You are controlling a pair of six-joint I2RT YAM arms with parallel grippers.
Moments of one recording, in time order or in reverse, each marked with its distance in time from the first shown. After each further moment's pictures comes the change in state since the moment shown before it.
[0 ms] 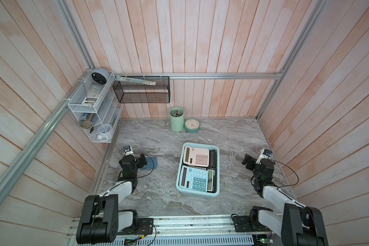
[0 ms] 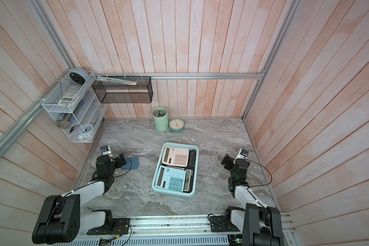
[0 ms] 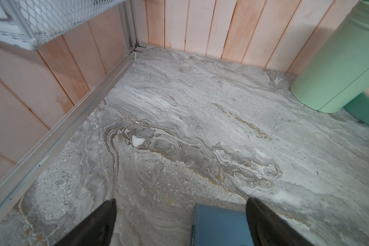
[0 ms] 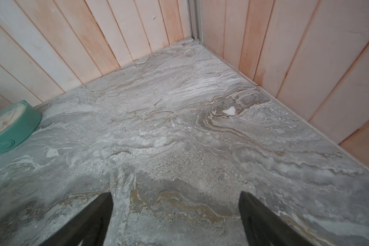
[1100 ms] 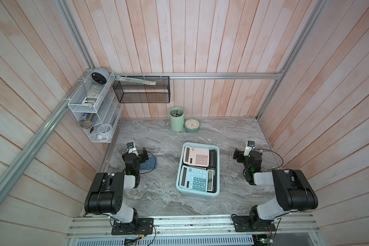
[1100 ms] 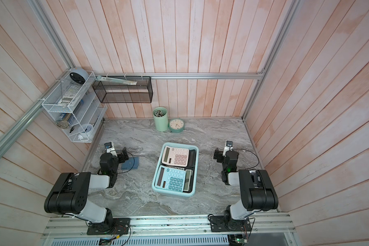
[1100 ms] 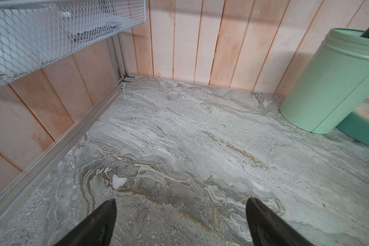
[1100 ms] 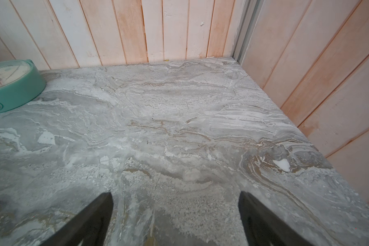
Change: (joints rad) left arm -0.016 0.274 0.027 0.382 0.015 0.050; right arm 0.140 0.420 0.133 0.338 0.050 -0.240
